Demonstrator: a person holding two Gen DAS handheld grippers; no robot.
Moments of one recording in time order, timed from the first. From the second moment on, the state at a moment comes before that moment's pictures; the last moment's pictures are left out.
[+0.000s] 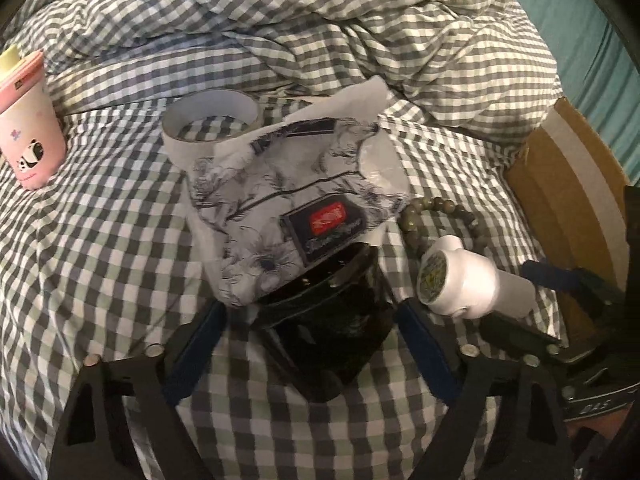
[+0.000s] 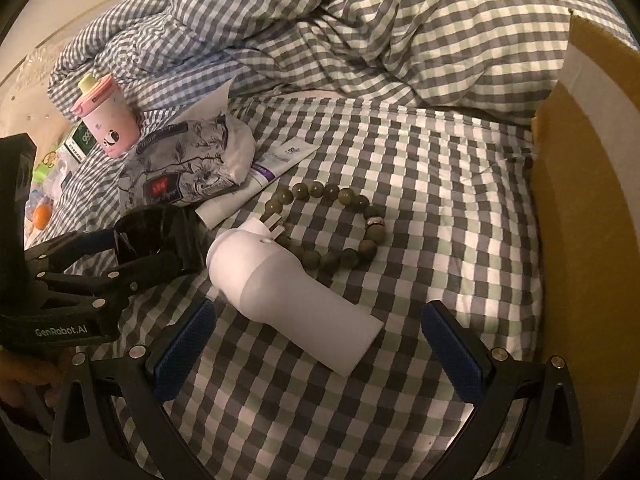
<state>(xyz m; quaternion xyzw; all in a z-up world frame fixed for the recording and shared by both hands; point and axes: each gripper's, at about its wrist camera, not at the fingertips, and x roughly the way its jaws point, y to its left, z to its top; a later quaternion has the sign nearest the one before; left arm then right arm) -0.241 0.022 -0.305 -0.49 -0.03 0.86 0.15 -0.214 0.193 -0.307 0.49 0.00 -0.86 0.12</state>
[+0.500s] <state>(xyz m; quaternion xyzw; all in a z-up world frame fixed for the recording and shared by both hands) -0.235 0.033 -0.297 -0.49 -0.02 0.86 0.17 -0.215 0.182 -0.314 0.50 0.00 -0.86 0.14</state>
